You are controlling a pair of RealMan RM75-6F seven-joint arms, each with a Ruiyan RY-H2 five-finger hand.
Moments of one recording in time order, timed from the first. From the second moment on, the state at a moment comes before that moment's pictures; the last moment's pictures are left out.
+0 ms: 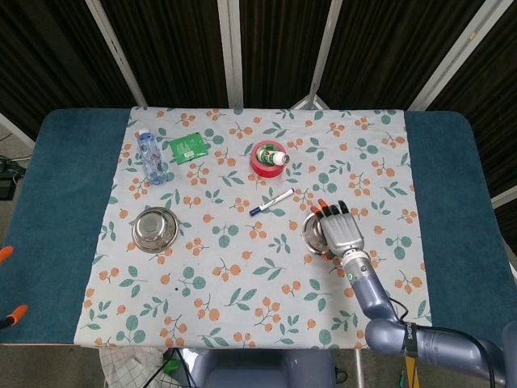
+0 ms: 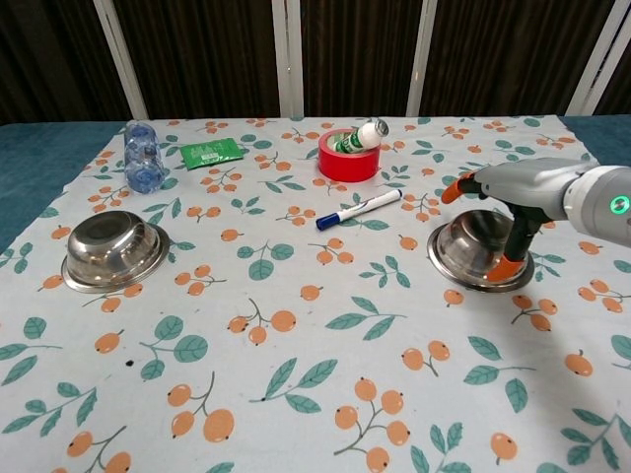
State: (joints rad) left arm 0.08 -0.97 0.01 -1.77 1.58 1.65 0.08; right arm 0.75 -1.50 0.23 -1.62 -0.66 0.98 -0.80
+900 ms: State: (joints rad) left arm 0.08 -0.99 0.00 -1.78 1.56 1.64 0.12; right arm 0.79 -1.54 0.17 -1.50 -0.73 0.94 -0.68
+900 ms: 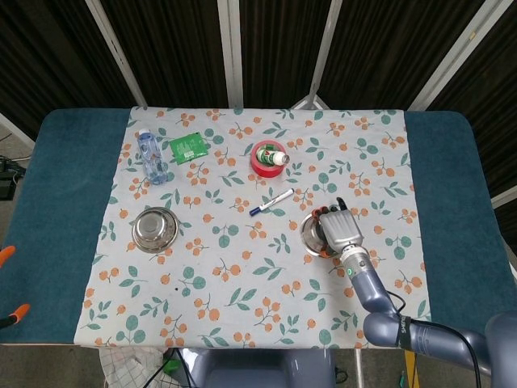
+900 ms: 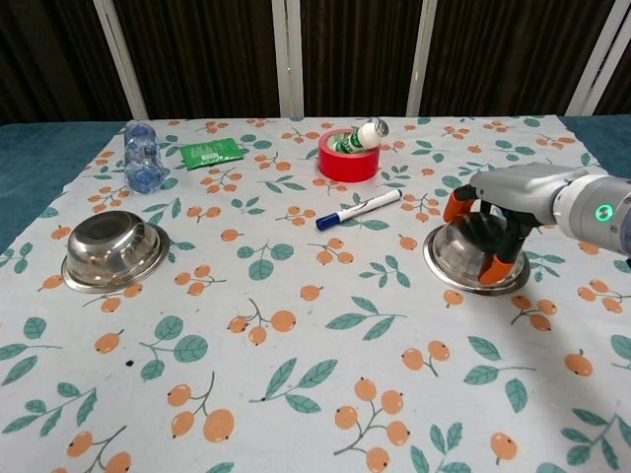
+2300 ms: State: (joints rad) left arm -0.53 -1.13 -0.19 -1.91 1.00 0.97 0.40; right arm 0.61 -1.10 0.17 -1.92 -1.01 1.14 -0.40
